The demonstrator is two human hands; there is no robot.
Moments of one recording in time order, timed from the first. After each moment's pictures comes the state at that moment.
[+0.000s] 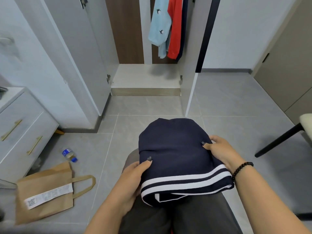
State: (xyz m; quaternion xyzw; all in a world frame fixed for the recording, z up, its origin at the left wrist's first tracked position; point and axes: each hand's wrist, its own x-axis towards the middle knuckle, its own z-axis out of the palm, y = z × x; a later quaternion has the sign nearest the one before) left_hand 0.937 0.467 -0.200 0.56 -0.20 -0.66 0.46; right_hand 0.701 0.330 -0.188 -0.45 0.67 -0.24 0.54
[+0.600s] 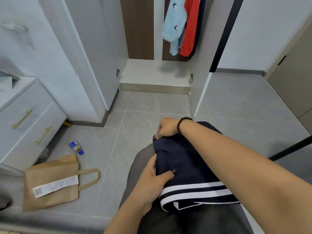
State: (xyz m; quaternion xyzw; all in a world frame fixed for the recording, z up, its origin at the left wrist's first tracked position) left_hand 0.927 0.462 -0.213 0.57 -0.26 -0.62 0.48; right_hand 0.886 0.264 -0.171 -0.83 0.44 0.21 0.27
